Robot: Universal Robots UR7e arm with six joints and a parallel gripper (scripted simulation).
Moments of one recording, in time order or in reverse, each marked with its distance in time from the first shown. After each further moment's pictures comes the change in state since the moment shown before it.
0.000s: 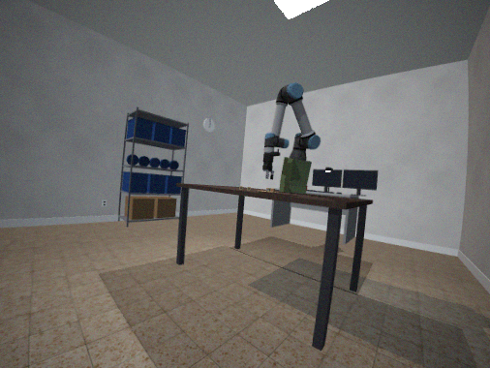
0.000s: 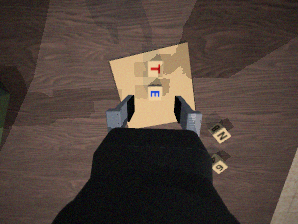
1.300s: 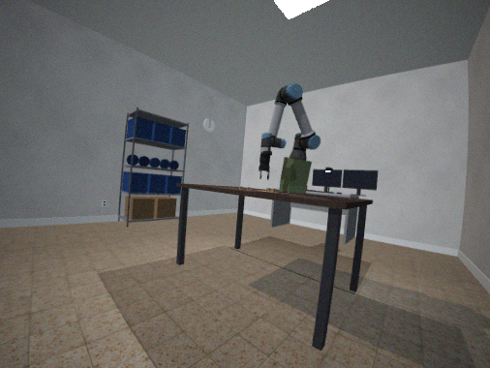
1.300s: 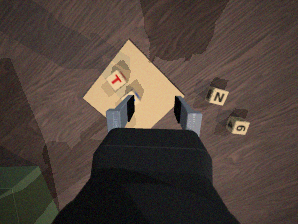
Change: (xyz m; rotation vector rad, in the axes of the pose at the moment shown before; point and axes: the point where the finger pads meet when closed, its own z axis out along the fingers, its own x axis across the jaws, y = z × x) arm 0.042 0.015 0.004 0.000 0.000 0.601
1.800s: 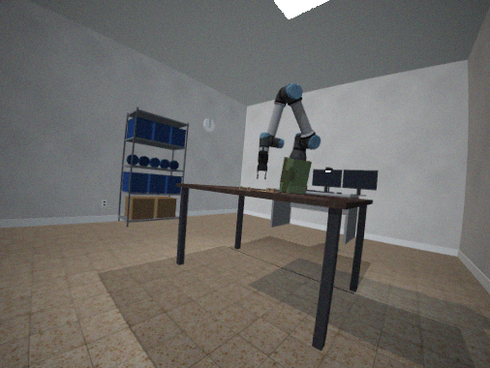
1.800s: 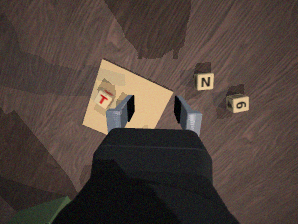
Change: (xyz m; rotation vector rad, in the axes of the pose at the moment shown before) arm 0.024 -0.003 0.002 0.000 0.000 0.333
